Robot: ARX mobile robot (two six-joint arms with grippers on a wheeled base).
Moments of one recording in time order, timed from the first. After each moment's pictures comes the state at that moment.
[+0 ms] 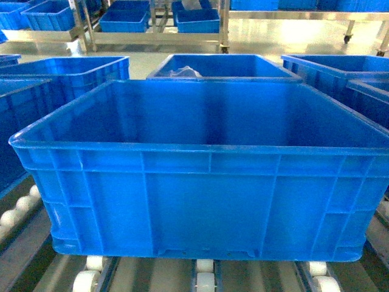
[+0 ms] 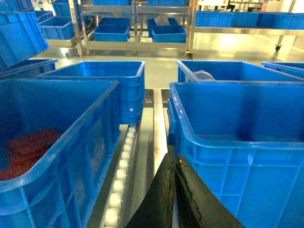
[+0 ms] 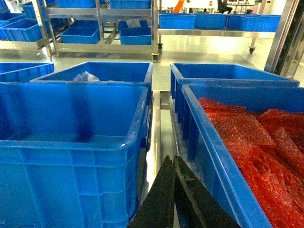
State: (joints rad) left arm 0.00 0.26 0.06 0.20 0.00 0.00; right arm 0.00 0.25 0.06 0.18 0.00 0.00
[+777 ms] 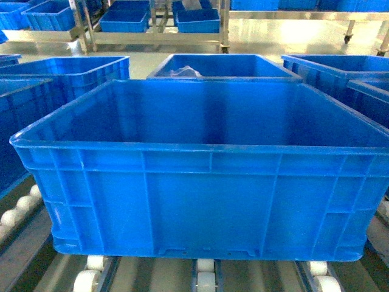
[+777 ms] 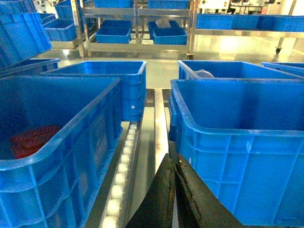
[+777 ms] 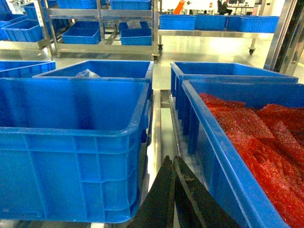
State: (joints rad) left arm 0.00 0.01 0.02 -0.01 0.00 0.00; right arm 0.00 0.00 0.01 0.00 0.00 0.00
